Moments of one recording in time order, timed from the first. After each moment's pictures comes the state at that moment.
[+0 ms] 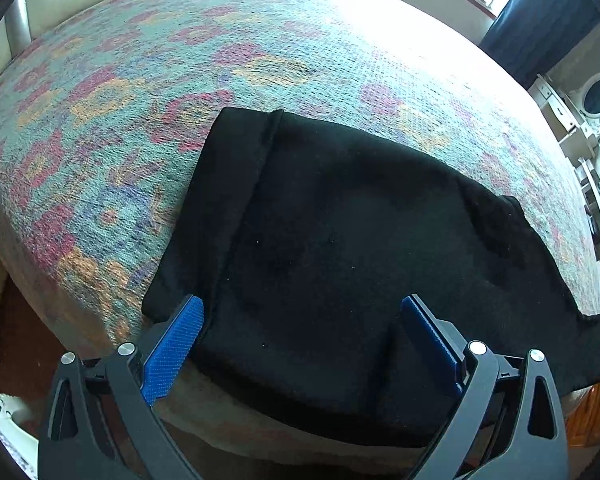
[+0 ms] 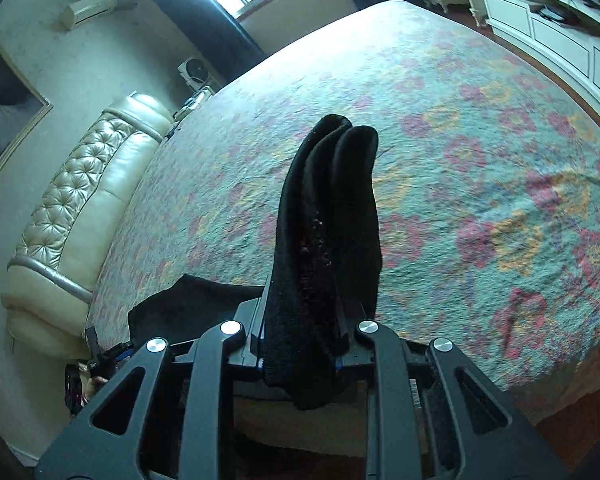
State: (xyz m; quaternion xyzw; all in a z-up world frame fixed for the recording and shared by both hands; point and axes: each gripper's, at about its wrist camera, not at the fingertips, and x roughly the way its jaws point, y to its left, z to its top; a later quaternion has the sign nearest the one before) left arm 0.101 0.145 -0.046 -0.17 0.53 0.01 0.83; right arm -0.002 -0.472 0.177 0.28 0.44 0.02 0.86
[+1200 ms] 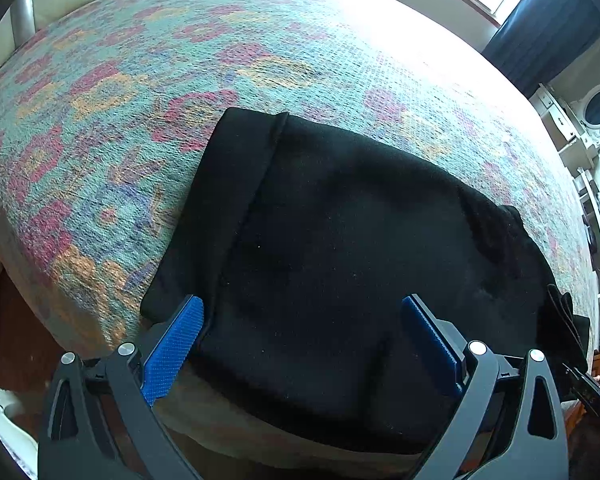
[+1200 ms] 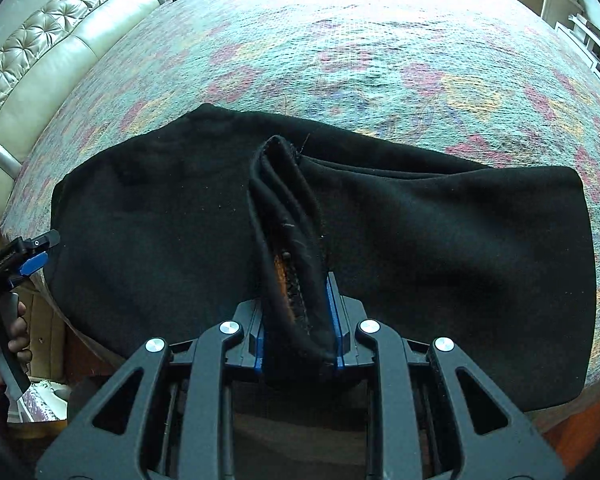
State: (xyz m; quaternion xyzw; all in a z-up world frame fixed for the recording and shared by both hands) left arm 0.100 0.151 -0.048 -0.18 0.53 0.01 0.83; right arm 0.079 -0.191 0.022 0.11 0.57 0.01 0.81
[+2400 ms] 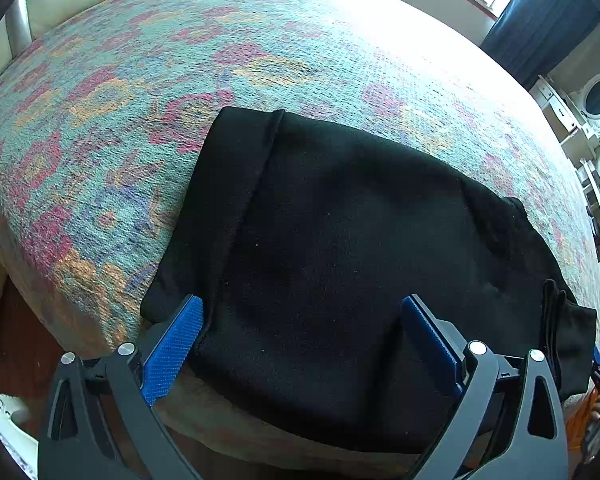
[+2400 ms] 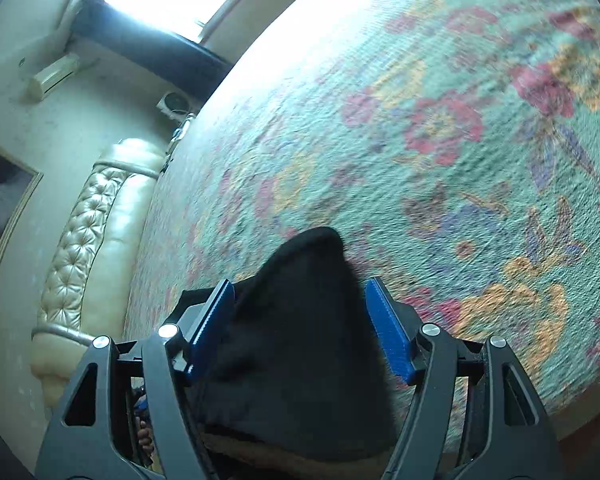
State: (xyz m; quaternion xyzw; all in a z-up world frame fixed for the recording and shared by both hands) left arm 0.101 0.146 -0.049 -0.16 0.53 0.01 0.83; right arm 0.020 -0.446 0.015 0.46 0.40 -0.01 0.79
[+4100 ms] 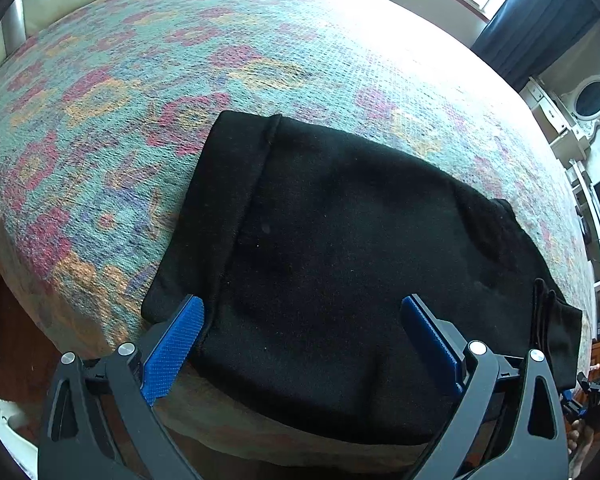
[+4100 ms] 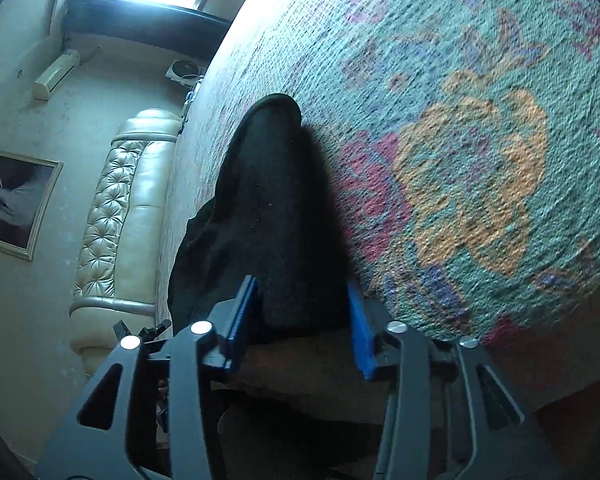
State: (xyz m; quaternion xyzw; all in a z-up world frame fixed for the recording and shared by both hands) left arm 0.091 0.156 -0.044 -0.18 0.52 -0.01 0.83; right arm -0.051 -0.428 -0.024 0.49 0.44 0.05 0.75
